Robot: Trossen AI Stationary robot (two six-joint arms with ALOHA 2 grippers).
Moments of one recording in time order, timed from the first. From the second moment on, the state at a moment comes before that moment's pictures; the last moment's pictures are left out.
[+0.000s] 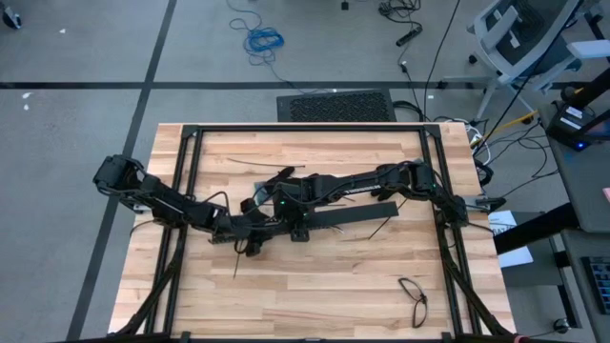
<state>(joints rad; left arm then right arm) -0.25 1.42 0.35 0.30 -0.30 -0.28 -0.02 2.23 1.76 -0.63 -0.18 -0.07</state>
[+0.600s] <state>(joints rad) -0.25 1.42 0.35 0.37 -0.34 -0.27 -0.02 2.23 1.76 -0.63 -0.18 -0.07</state>
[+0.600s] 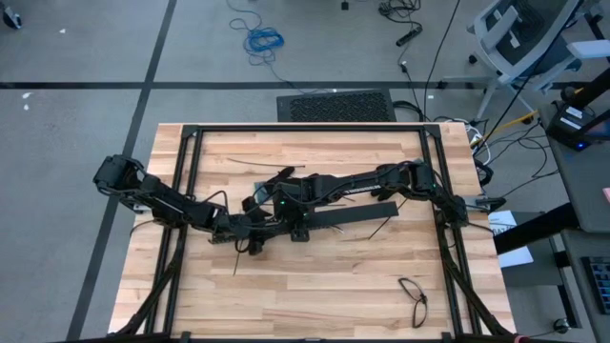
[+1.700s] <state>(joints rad) -0.26 1.42 0.35 0.33 -0.35 -0.22 -0.02 2.23 1.76 -0.62 -0.18 -0.09</state>
